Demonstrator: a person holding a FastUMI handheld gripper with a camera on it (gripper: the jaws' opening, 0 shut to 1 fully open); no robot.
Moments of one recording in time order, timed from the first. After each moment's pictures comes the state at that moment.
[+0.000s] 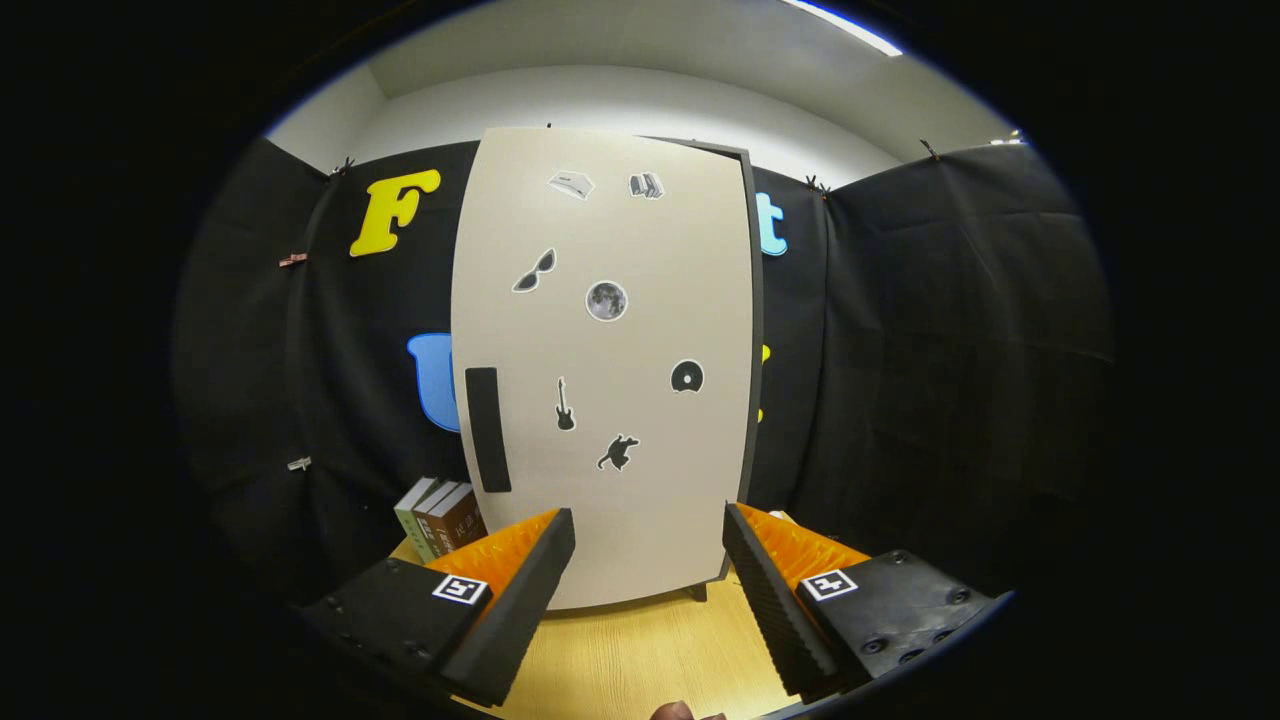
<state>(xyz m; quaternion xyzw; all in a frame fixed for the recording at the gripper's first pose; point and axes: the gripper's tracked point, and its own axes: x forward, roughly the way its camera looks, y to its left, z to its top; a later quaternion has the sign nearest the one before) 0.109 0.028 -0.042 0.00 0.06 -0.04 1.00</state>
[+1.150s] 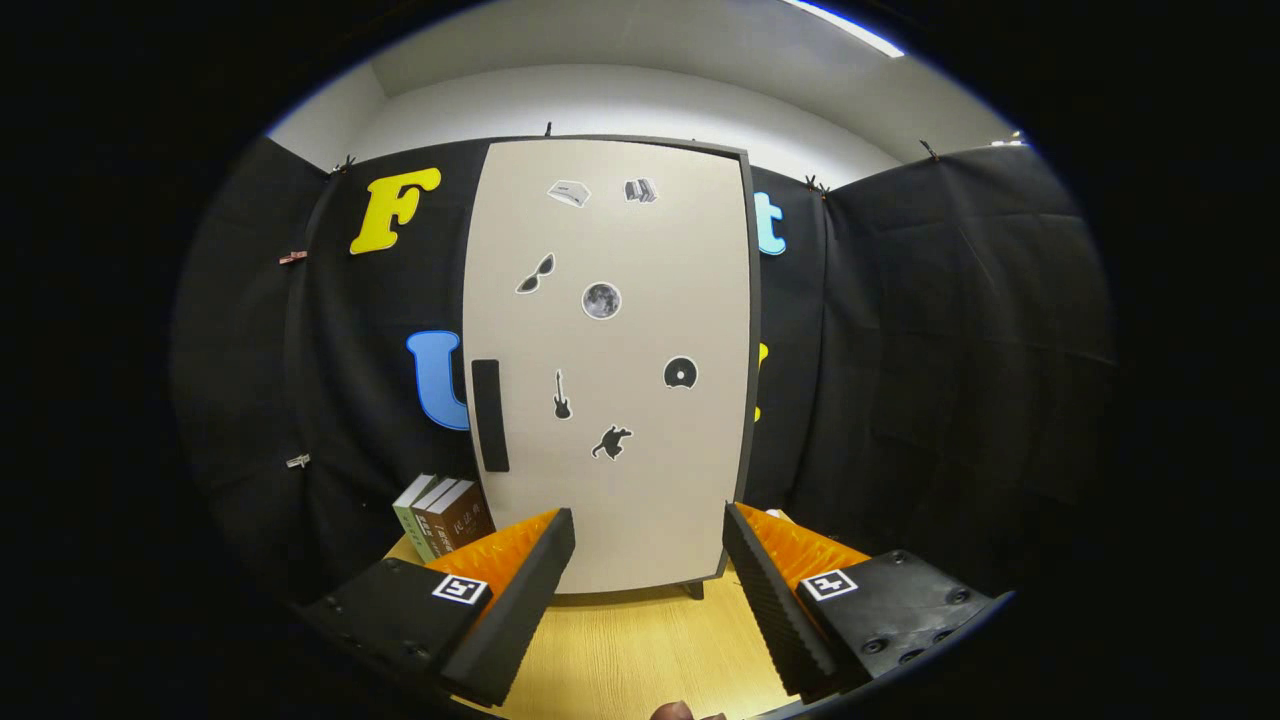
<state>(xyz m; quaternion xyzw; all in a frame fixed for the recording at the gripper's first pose) -0.001 -0.080 -0.037 0.00 0.06 -0.04 1.00</state>
